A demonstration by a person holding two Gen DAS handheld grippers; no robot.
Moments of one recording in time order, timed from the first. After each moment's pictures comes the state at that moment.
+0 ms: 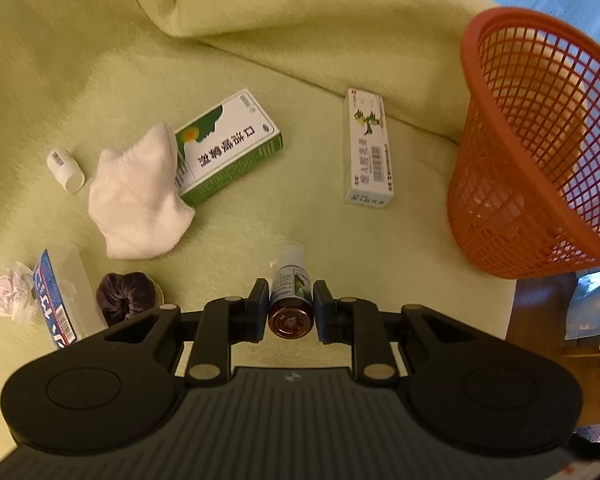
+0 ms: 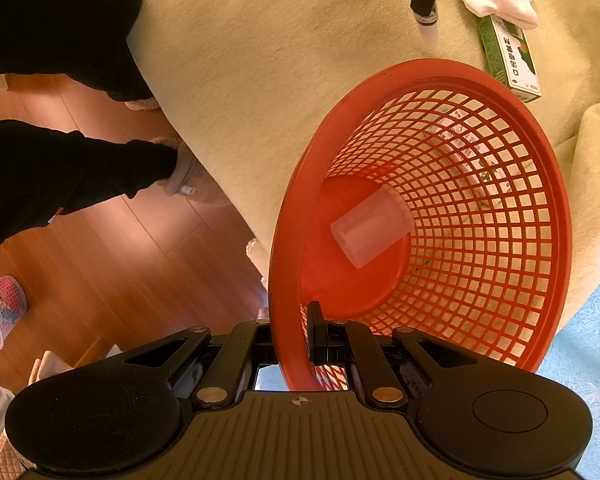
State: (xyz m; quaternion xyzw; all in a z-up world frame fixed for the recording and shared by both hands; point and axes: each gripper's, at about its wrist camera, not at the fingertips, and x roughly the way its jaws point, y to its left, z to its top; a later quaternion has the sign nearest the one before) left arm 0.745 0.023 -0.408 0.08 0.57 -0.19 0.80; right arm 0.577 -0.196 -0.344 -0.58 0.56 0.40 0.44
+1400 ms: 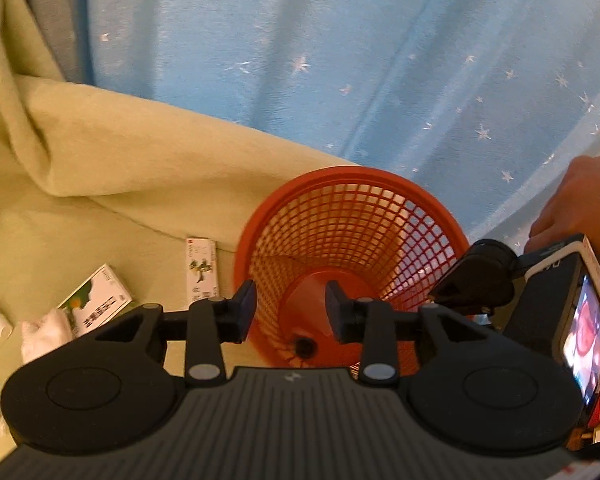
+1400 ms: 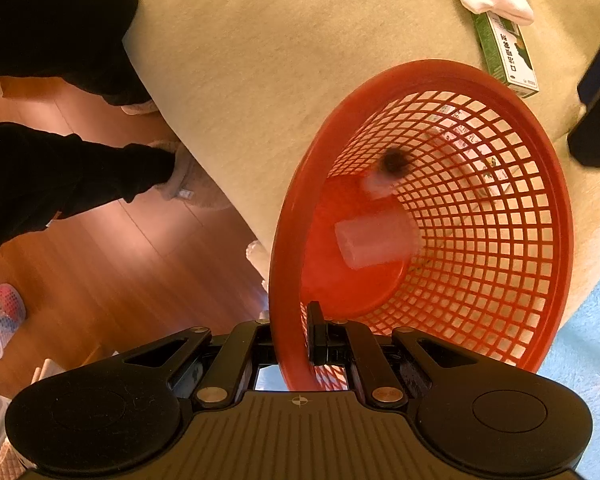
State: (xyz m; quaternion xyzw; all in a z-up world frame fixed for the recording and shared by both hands) left arm 0.755 -0.050 -0.280 0.03 0.48 -0.35 0.80; right arm 0.574 -0.200 -0.347 -0.58 0.55 0.39 0.46
